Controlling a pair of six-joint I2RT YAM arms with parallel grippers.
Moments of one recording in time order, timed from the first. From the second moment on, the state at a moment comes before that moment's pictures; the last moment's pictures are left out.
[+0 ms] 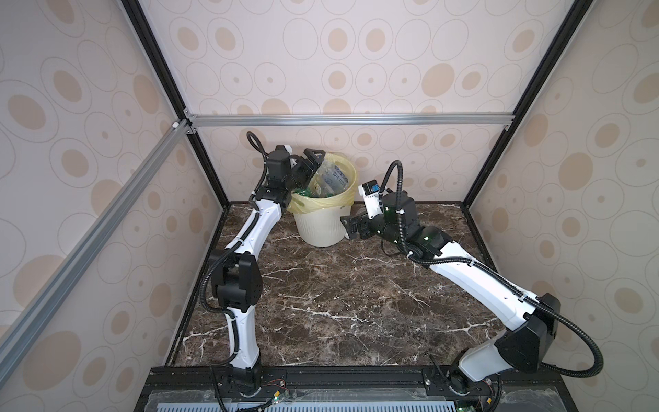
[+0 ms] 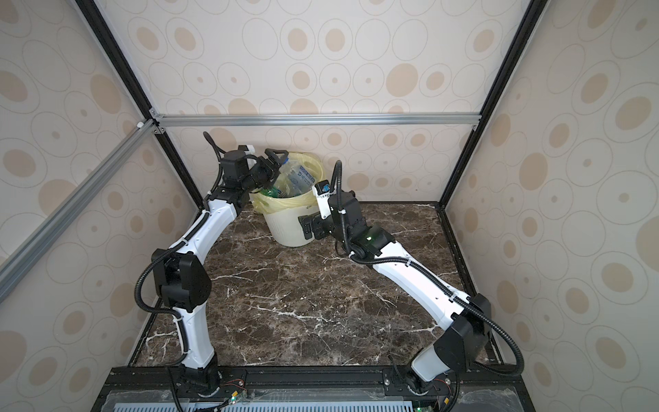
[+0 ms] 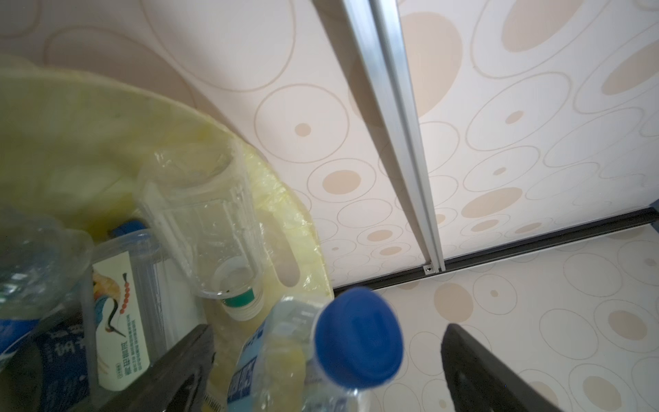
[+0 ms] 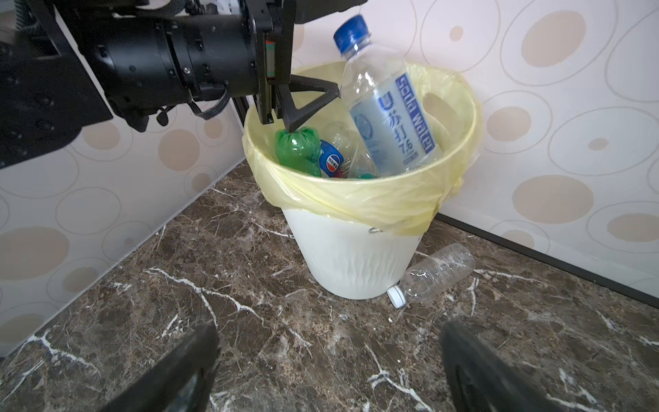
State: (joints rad) left arm -0.21 1.99 1.95 -0.08 0.38 -1.06; right arm 0.71 1.51 1.49 -0.34 0.08 0.13
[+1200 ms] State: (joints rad) left arm -0.36 1.42 1.27 0.09 0.45 -0.83; right arm 0.51 1.59 1.46 -0.46 0.14 0.36
